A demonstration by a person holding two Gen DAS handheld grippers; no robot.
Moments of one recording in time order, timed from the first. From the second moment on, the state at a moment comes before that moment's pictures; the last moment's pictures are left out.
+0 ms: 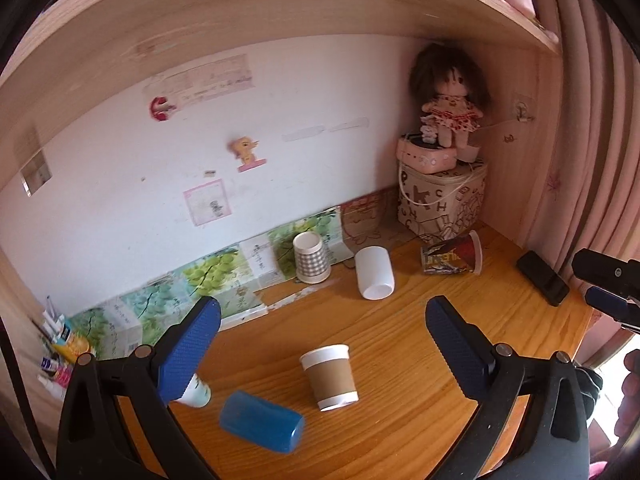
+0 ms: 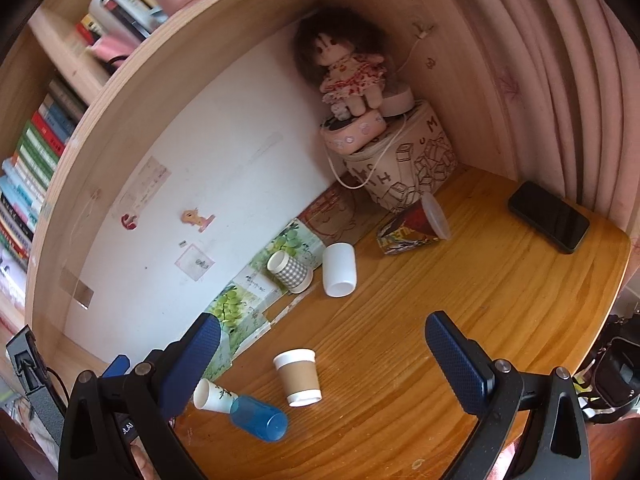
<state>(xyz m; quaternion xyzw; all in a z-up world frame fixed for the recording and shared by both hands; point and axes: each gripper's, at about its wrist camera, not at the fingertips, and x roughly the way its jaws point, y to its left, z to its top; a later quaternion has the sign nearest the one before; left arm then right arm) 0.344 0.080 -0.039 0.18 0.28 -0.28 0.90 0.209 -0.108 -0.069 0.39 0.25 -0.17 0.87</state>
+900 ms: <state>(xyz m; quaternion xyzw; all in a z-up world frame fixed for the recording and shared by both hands) 0.378 -0.208 -0.190 0.48 0.30 -0.41 0.72 0.193 -0.307 -0.159 0.41 0.34 -0.23 0.81</state>
